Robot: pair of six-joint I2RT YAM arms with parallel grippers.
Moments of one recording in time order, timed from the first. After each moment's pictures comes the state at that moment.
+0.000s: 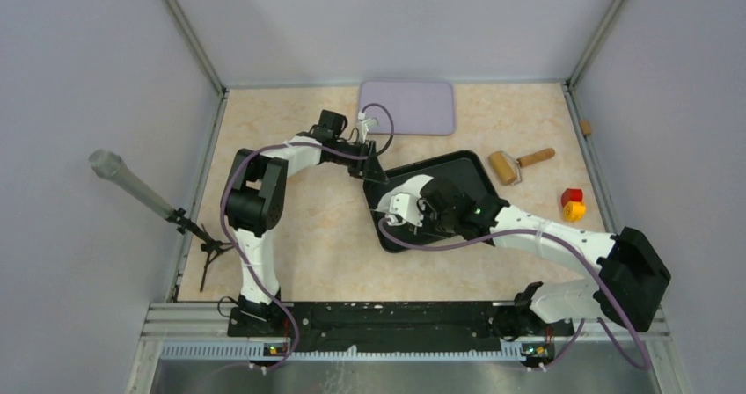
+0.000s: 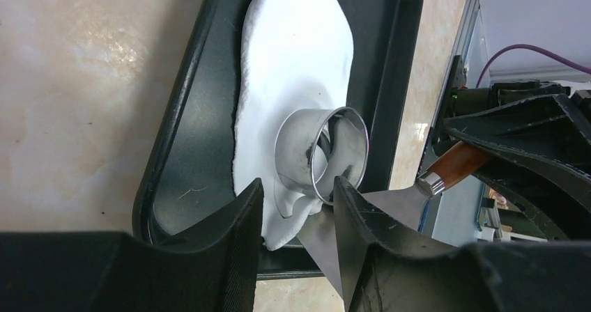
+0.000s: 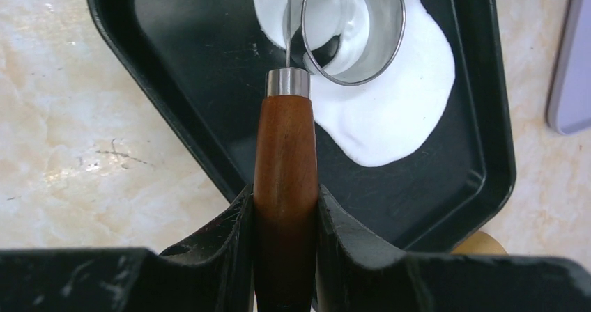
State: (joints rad) left arm -0.32 2.03 1.35 -0.28 1.01 -0.11; right arm 0.89 1.28 0.83 -0.49 0.06 -0.60
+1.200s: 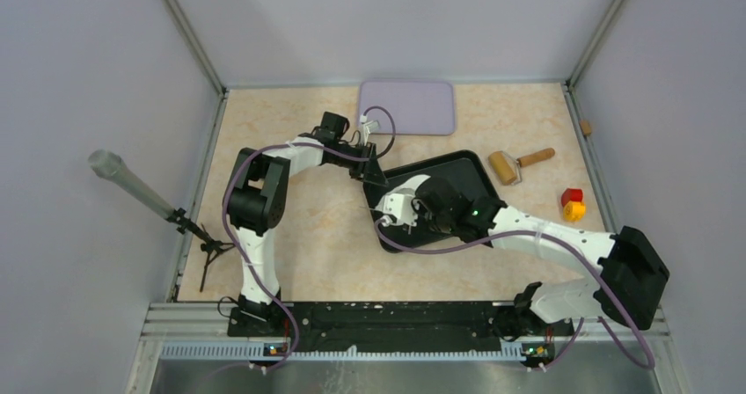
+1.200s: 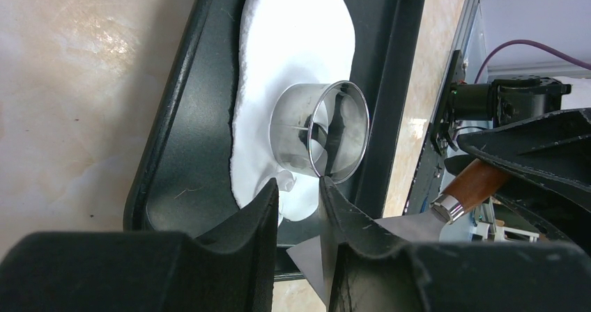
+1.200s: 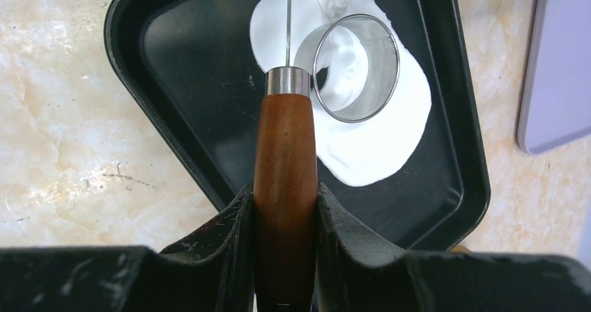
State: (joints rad) left arm -0.34 2.06 1.35 -0.29 1.01 -0.11; right arm 0.94 1.28 0.85 -0.44 0.09 -0.61
